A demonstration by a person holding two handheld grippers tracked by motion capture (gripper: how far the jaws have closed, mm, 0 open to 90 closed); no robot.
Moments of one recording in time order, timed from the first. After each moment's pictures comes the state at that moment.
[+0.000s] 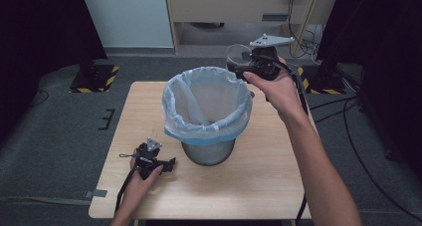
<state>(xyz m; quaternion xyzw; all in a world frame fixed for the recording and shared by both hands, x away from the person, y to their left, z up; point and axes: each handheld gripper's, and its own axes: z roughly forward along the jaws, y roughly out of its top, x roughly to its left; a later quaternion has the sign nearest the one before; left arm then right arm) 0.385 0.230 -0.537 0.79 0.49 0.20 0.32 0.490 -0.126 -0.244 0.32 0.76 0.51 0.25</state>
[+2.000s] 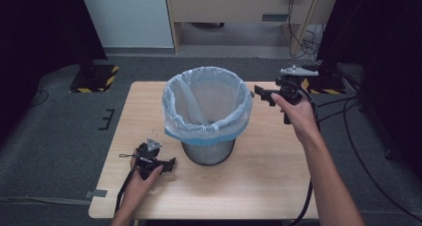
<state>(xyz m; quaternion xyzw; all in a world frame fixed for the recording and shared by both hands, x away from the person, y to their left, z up) 0.384 0.230 -0.537 0.79 0.49 0.20 0.32 0.502 -0.212 -0.349 0.45 0.71 0.49 0.23</state>
